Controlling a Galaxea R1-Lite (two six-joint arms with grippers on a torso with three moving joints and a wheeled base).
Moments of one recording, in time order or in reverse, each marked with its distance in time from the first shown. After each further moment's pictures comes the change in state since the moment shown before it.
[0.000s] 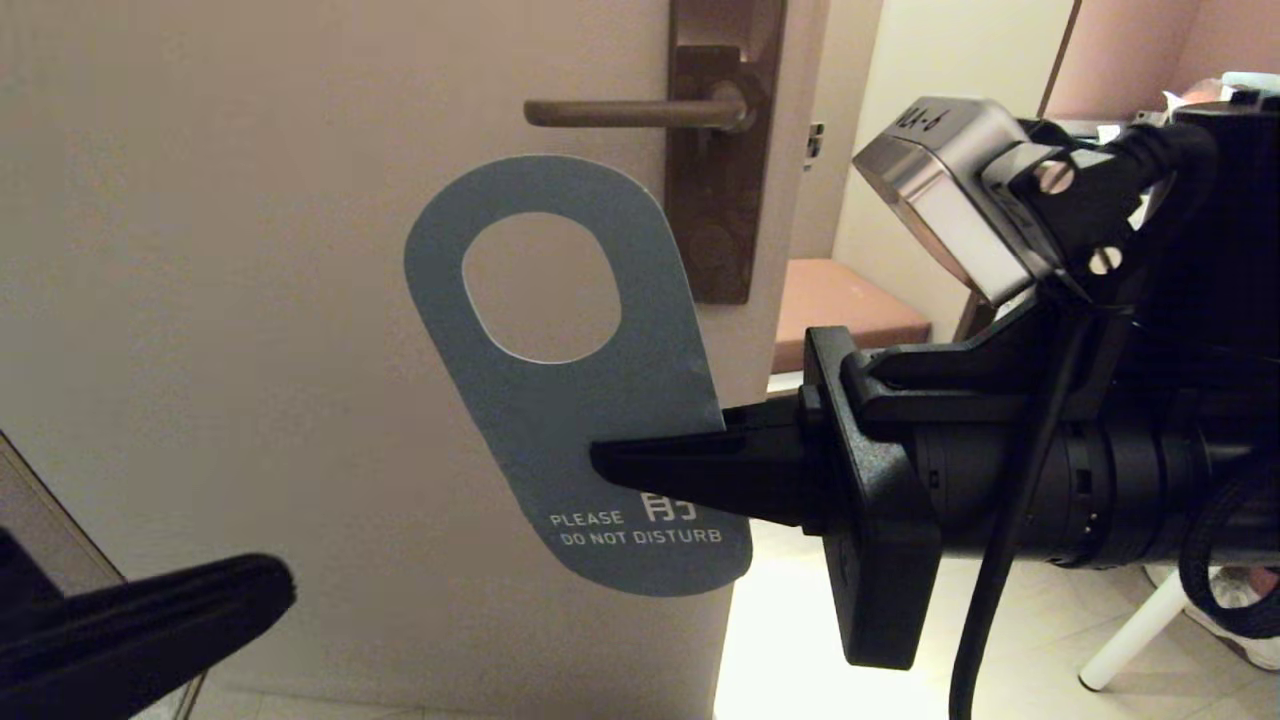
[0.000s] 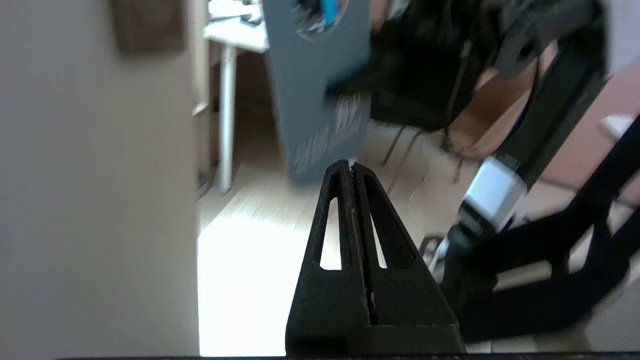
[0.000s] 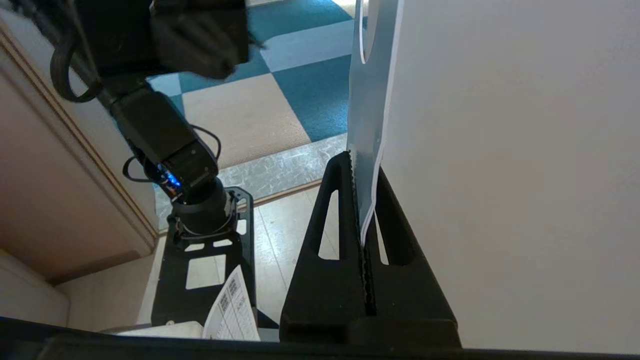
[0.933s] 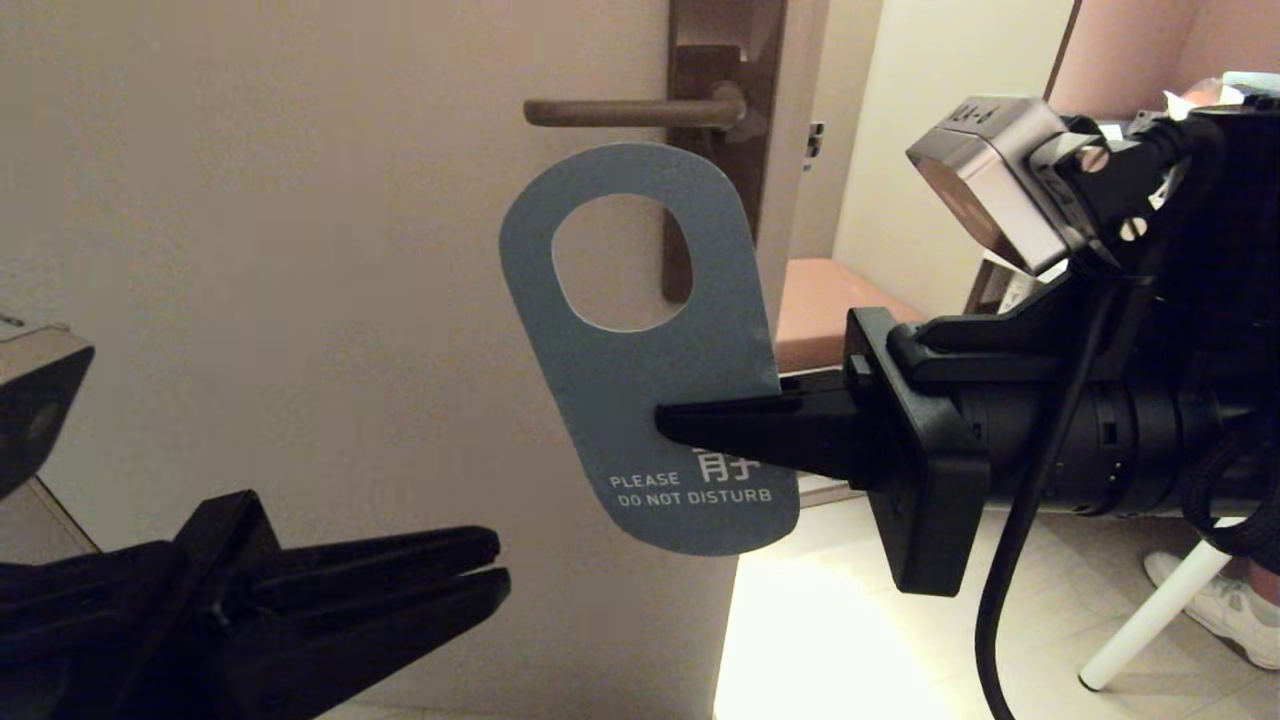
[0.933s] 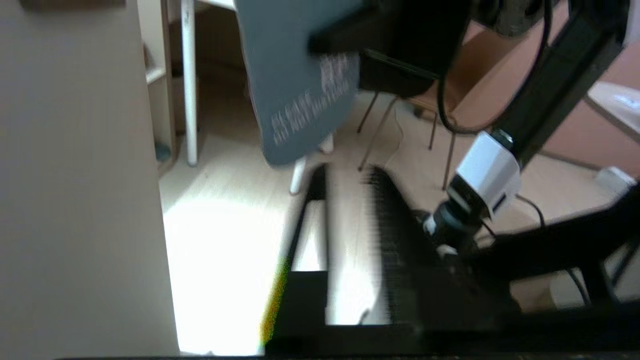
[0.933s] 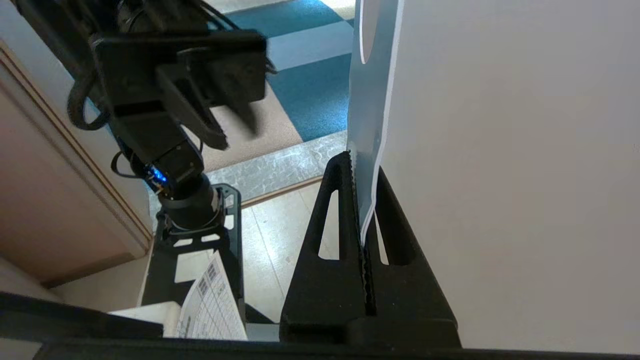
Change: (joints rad) left arm 0.013 0.220 -0.010 -0.122 -0.104 -0.003; right arm -0.108 -0.022 0.027 -0.003 0.085 -0.002
